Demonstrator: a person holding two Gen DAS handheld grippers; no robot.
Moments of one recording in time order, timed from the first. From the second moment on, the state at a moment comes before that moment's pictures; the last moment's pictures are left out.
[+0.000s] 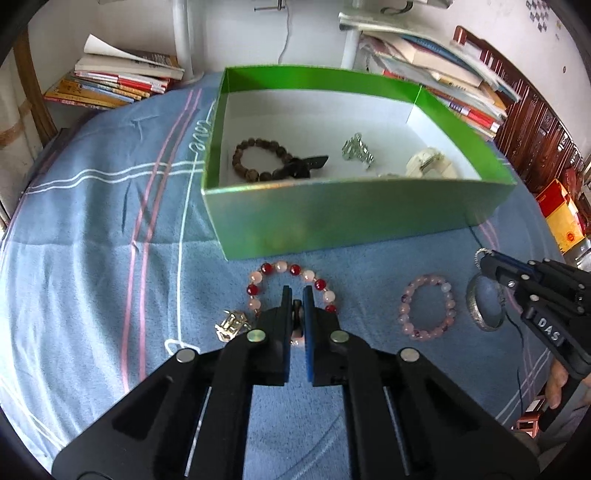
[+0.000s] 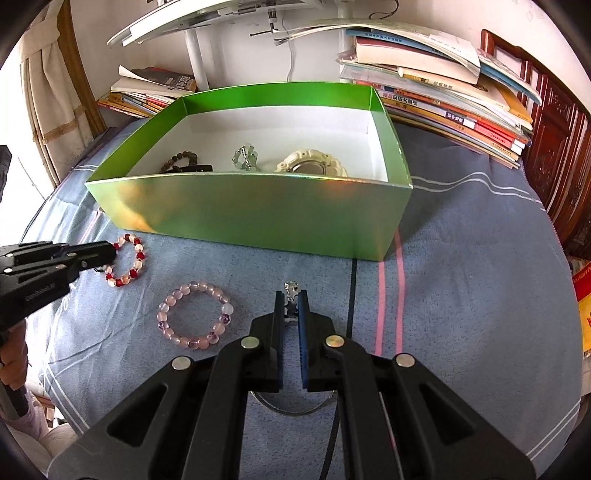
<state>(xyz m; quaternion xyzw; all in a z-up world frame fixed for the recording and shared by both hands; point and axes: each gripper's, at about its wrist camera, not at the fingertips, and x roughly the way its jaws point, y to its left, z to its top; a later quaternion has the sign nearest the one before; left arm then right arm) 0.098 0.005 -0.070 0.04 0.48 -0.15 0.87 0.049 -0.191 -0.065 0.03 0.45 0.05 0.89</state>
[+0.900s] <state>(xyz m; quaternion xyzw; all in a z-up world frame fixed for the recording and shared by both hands) 0.130 -0.017 0.046 0.04 0.35 -0.19 0.92 0.094 -0.198 0.032 0.01 0.34 0.04 0.94</state>
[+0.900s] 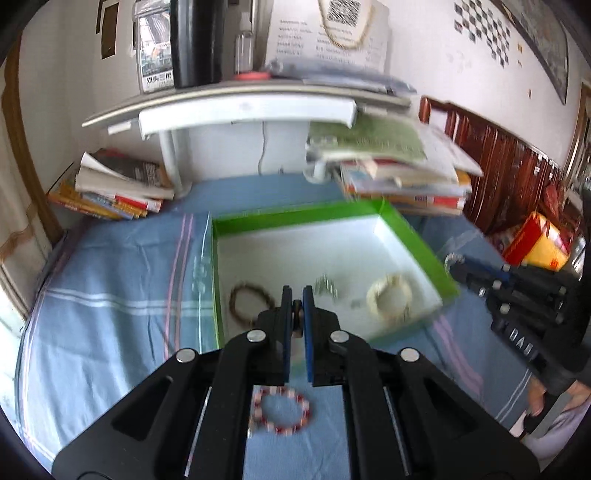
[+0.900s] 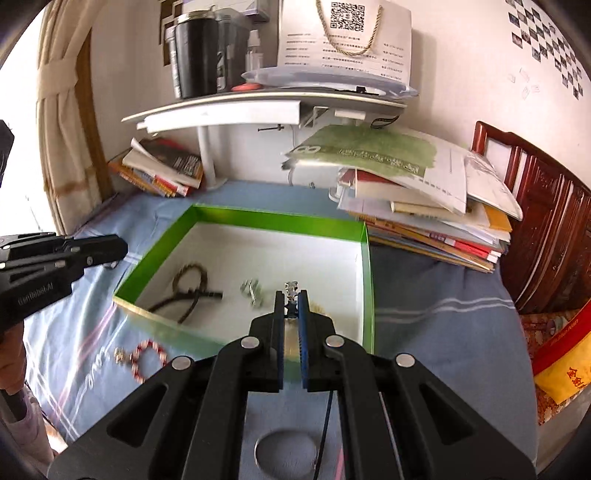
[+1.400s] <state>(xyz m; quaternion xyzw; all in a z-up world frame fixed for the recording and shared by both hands) 0.207 -0.048 -0.025 0.01 0.45 -0.20 0.87 0.141 -0.190 -0.022 0.03 0.41 0.04 0.91</state>
